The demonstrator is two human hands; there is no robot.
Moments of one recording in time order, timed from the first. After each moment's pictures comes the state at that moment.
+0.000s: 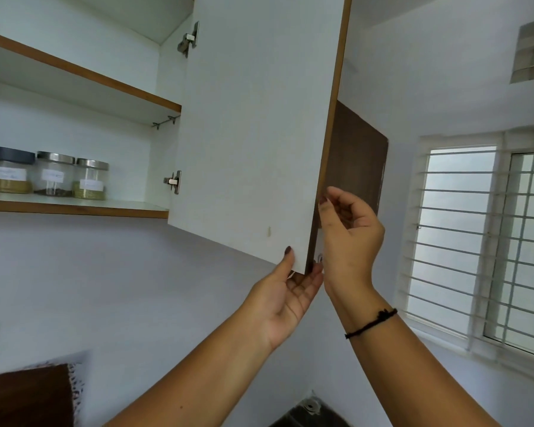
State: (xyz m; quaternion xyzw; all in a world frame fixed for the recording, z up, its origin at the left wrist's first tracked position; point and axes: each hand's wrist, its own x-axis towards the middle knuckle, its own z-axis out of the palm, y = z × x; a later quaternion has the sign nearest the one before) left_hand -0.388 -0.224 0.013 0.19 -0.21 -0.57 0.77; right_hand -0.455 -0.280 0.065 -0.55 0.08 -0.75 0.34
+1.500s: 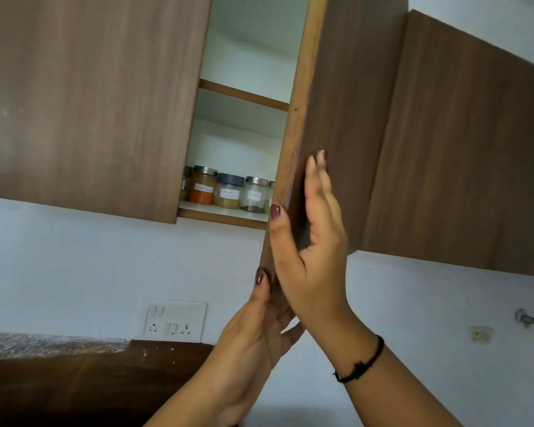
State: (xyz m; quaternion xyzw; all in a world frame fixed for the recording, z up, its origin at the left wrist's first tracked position) left_hand -0.202 -0.013 -0.038 0.38 -0.37 -0.19 0.83; right_hand -0.223 -0.086 0.050 -0.71 -0.20 -0.62 0.29
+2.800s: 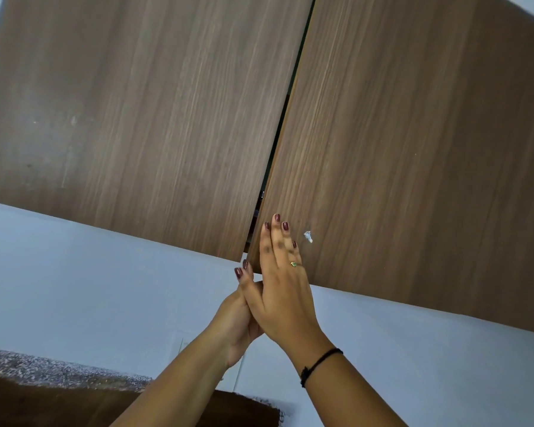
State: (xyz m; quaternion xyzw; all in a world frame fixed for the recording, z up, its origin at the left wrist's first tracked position) left_hand 0.010 0.041 -0.026 0.41 -0.23 -0.13 0.87; right_hand 0.006 -0.044 0.011 -0.87 -0.10 -0.48 -0.02
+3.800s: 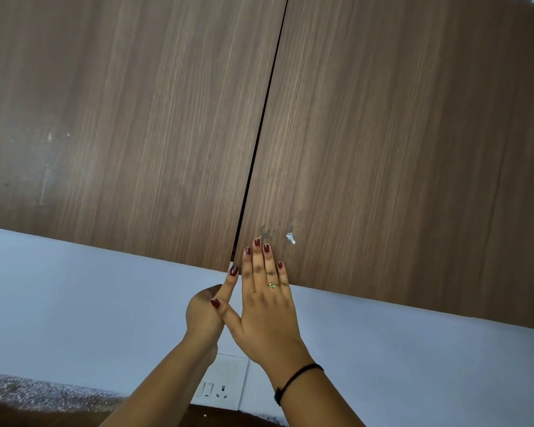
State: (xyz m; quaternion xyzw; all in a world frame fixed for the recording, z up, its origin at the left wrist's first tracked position) left_hand 0.085 0.035 -0.037 0.61 -0.07 0.12 0.78; right_hand 0.047 -0.060 -0.021 -0.88 -0.06 -0.46 -0.08
